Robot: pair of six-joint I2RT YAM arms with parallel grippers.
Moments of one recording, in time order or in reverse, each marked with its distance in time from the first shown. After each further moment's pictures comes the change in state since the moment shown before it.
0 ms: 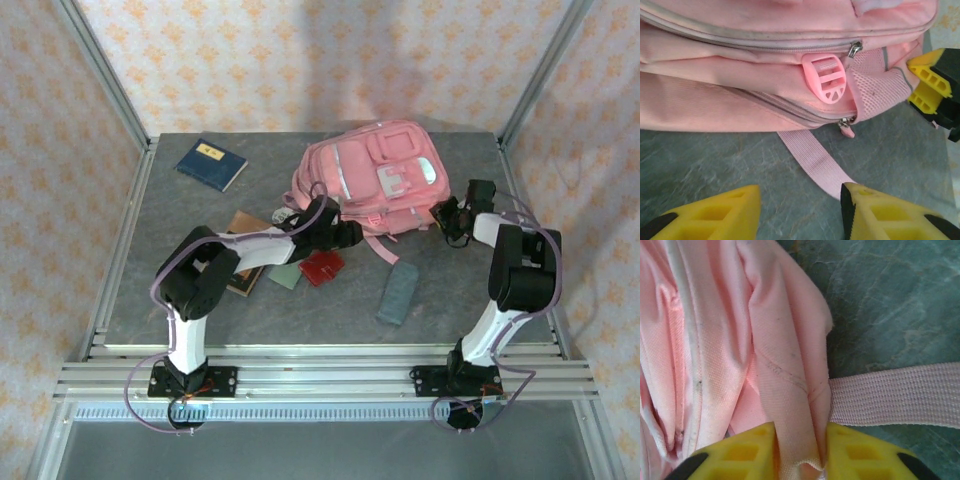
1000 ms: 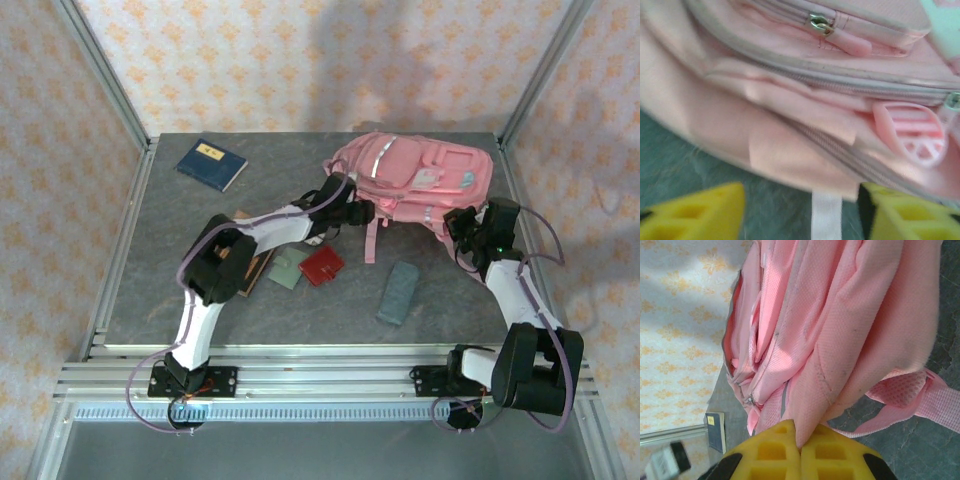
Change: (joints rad) left arm 0.023 0.120 0.267 -0.116 -0.103 0.273; right arm -0.015 -0.609 -0.294 -0.026 0.003 0.146
